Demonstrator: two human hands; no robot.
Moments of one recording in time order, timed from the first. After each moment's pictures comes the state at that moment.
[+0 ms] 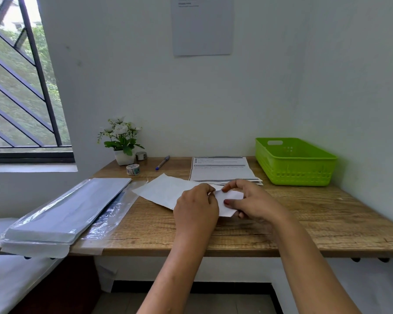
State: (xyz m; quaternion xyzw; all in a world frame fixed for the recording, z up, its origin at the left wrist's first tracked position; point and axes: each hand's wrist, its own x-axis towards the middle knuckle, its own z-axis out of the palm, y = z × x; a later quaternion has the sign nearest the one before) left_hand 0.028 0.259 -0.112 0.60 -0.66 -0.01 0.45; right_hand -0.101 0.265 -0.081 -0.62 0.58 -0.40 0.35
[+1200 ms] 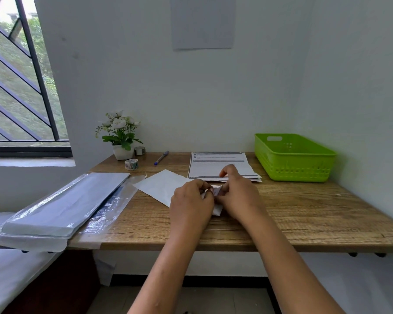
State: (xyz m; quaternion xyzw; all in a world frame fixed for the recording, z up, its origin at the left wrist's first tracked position) left_hand 0.039 0.258 -0.113 0.59 -0.65 -0.08 0.47; right_hand -0.081 0.247 -0.101 -0.69 0.62 -0.37 0.06
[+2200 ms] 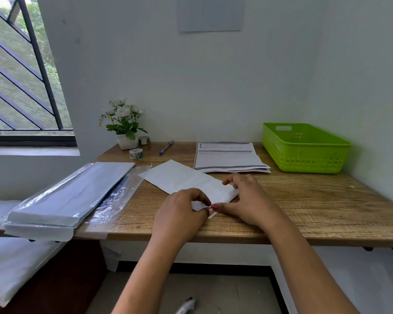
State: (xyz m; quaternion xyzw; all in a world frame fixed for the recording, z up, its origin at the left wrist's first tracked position) left_hand 0.079 0.283 -0.116 0.60 -0.72 -0.15 0.32; right_hand -0.086 0.257 -0.115 -0.71 0.63 -0.29 0.15
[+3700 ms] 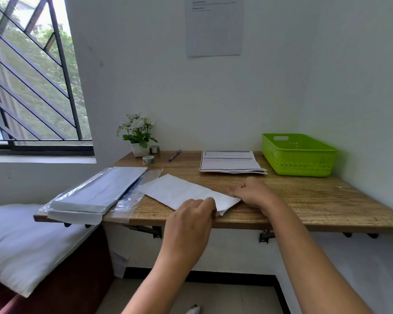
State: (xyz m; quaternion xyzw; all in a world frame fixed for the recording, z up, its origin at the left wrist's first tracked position) left_hand 0.078 0.350 -0.134 0.48 -0.76 0.15 0.40; right_hand -0.093 0.260 -0.098 -0.64 0.69 -0.27 0.20
